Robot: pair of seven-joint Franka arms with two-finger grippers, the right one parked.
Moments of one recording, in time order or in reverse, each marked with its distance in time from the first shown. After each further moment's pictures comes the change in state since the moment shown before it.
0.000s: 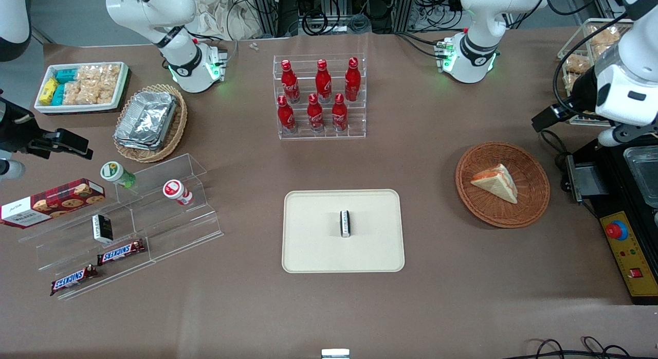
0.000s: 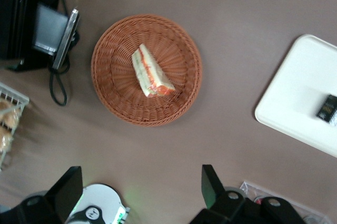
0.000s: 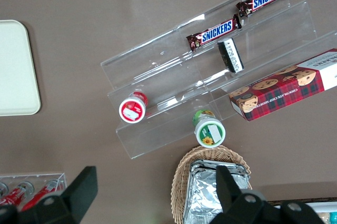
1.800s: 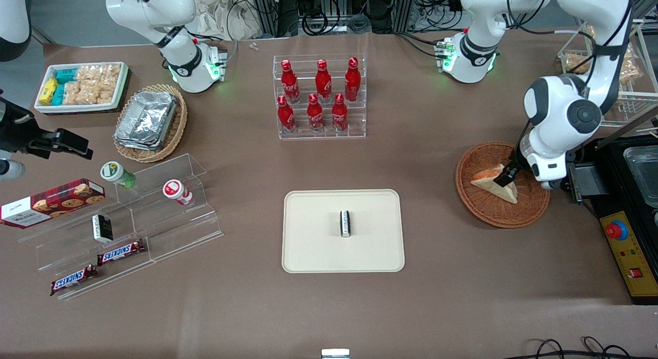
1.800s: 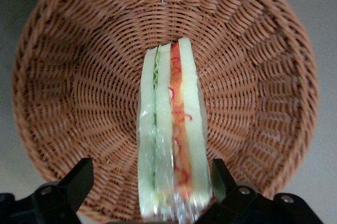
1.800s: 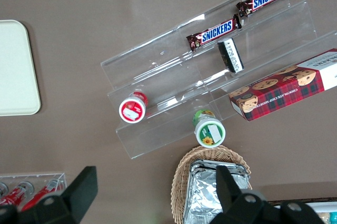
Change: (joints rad) arm 0.001 0.159 0.113 -0.793 -0.013 1.023 -0.314
